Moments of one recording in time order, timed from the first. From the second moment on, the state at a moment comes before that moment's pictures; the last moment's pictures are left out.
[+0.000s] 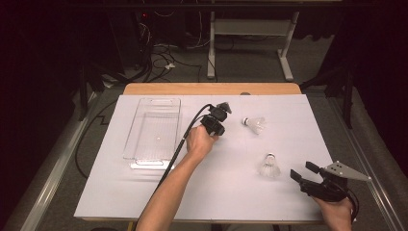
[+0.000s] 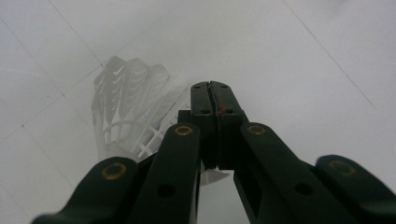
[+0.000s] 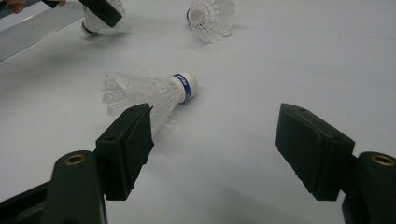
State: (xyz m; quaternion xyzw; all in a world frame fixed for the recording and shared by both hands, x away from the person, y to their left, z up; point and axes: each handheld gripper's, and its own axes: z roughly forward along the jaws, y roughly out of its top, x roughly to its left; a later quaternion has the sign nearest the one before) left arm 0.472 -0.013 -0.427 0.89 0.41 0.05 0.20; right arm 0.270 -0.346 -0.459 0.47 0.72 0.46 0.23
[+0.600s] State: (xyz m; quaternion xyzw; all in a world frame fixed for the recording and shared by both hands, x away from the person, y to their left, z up) left arm 0.472 -0.012 -0.424 0.89 0.41 0.05 0.20; right arm 0.269 -0.346 -0.459 0.48 0.72 0.46 0.23
